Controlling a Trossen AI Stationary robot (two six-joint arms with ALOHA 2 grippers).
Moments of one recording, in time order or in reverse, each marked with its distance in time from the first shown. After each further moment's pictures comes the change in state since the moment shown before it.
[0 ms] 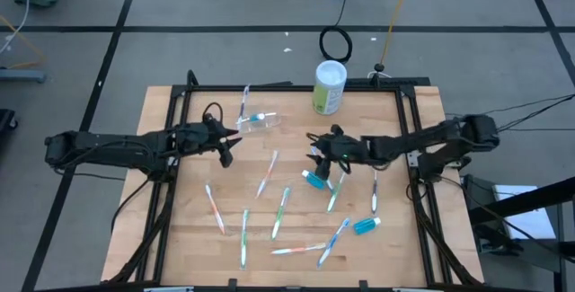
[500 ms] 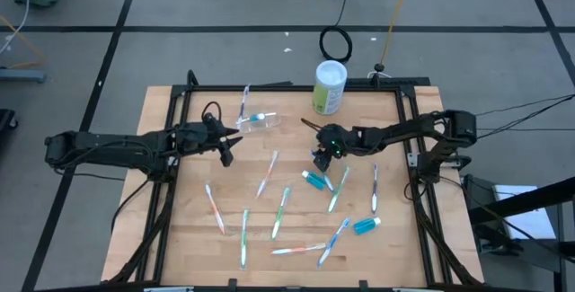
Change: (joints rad) left arm 0.000 0.000 0.000 0.028 0.000 -0.005; right arm -0.172 0.170 0.000 -0.043 -0.234 0.148
